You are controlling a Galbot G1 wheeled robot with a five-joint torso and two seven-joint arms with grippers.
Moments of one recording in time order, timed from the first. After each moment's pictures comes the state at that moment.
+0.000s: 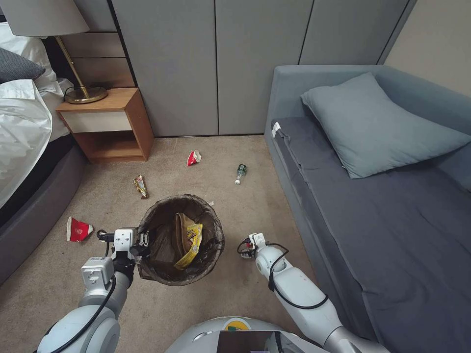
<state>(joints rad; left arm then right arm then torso) 1.83 -1.36 -0.70 -2.50 -0.27 0.54 -0.12 -0.94 1.36 -0.03 1.18 0.33 -0.62 0.22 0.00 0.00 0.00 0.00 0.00</state>
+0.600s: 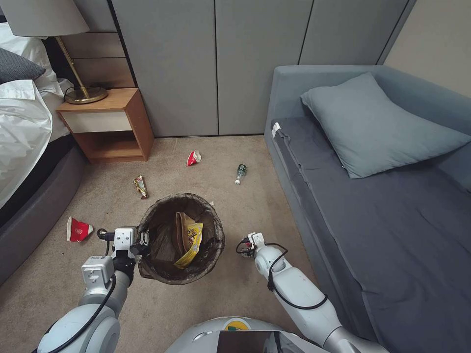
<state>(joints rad) 1.83 -1.35 -0.70 -2.50 -0.27 0.54 -0.12 -0.94 1.36 -0.03 1.19 0.33 -0.62 0.22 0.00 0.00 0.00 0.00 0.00</state>
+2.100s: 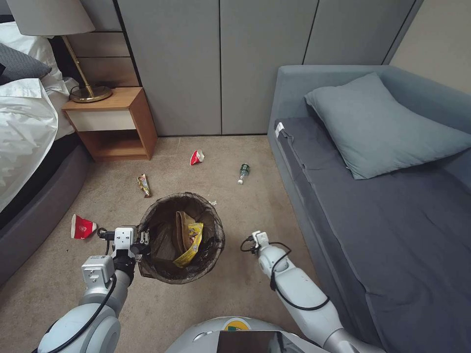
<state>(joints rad) 1.82 -1.35 -0.70 -2.50 -0.27 0.54 -0.12 -0.96 1.37 0.05 1.21 0.23 -0.57 0.20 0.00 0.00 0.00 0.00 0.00</state>
